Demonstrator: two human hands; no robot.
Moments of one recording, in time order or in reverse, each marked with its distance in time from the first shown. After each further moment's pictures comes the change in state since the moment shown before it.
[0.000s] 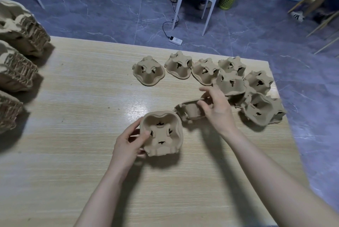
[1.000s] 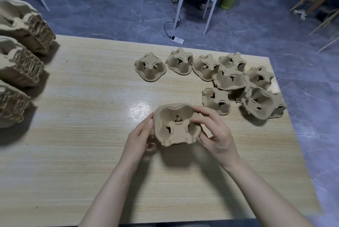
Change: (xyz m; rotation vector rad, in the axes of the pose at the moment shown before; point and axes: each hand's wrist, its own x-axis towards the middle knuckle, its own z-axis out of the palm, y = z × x) left_hand -0.010 -0.007 0.015 0.002 -0.098 -0.003; right_hand -0.084 -0.029 -0.003 0.123 0.035 -0.372
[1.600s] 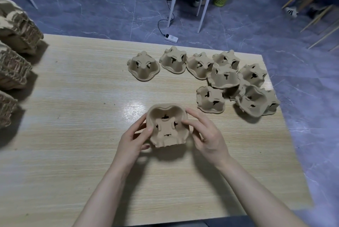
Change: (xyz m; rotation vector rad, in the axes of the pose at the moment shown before) left_hand -0.001 0.002 -0.003 0.042 -0.022 -0.005; right_hand -0.013 0.018 0.012 -0.080 -0.065 0.036
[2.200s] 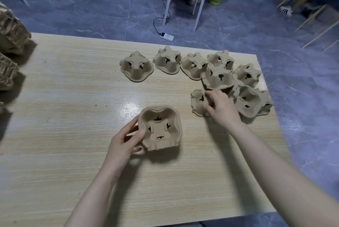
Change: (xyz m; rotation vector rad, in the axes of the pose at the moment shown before) left_hand 0.002 0.001 0.000 -0.004 0.019 -0.010; right_hand 0.057 0.088 -0.043 -0.402 -0.300 0.531
